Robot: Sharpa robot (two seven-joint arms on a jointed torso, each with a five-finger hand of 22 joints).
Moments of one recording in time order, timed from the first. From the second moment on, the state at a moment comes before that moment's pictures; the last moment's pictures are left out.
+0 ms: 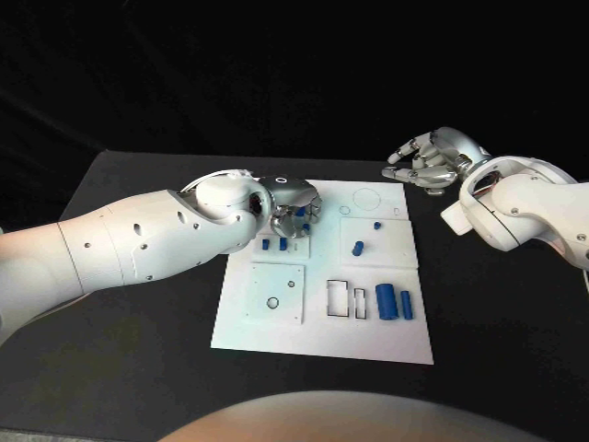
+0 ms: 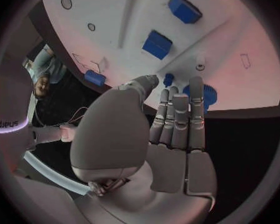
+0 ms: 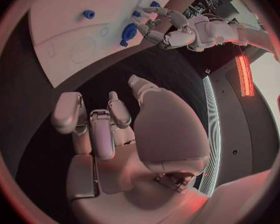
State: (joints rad) left arm 1.21 -0.57 -0.05 1.34 -1.68 -0.06 -0.01; left_hand 1.46 -0.25 0.45 0.20 0.33 0.82 0.16 0.39 0.35 0.86 0.11 0.55 0.20 1.12 0.04 1.26 0.76 0.17 0.93 0.15 0.99 0.63; right arm 1.34 -0.90 -0.13 1.54 -0.87 -0.49 -0.13; right_hand 1.31 -0.18 0.33 0.24 0.17 0.79 0.17 0.34 0.33 1.28 0.08 1.24 1.19 1.47 0.01 1.46 1.31 0.08 1.33 0.11 1.15 1.23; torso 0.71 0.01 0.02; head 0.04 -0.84
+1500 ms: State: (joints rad) left arm 1.21 -0.54 -0.05 1.28 -1.69 -0.04 -0.02; left_hand 1.49 -0.21 0.56 0.12 0.32 0.95 0.14 0.38 0.36 1.02 0.07 0.55 0.18 1.27 0.01 1.38 0.91 0.17 0.96 0.11 1.12 0.74; right arm 1.34 -0.90 -0.13 1.54 -0.87 -0.49 -0.13; right_hand 1.30 -0.18 0.33 0.24 0.17 0.79 0.17 0.35 0.33 1.28 0.08 1.24 1.19 1.47 0.01 1.46 1.31 0.08 1.32 0.11 1.15 1.23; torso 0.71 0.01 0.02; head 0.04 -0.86
